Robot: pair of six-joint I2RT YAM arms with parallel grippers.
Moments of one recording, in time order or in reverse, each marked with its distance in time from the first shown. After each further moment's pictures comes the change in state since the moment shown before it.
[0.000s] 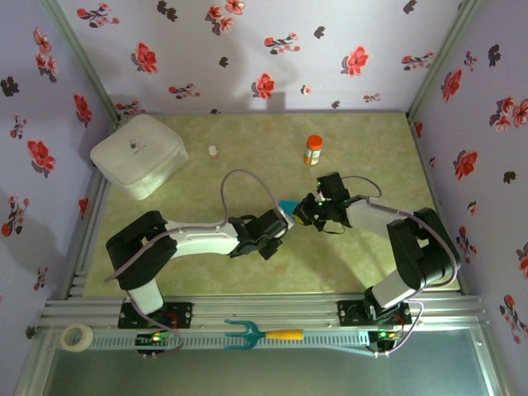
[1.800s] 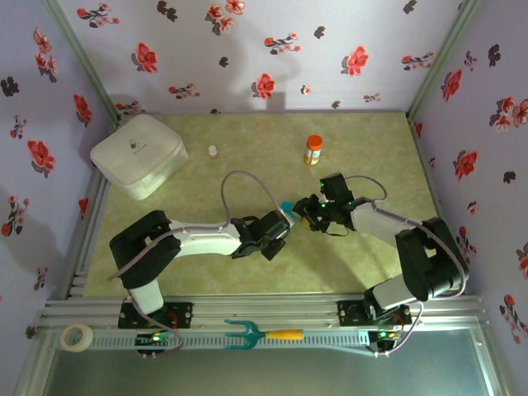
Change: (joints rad) left arm 0.002 0.025 0.002 0.031 0.032 -0.092; right arm -0.002 -0.090 -0.018 -0.079 0.059 -0.041
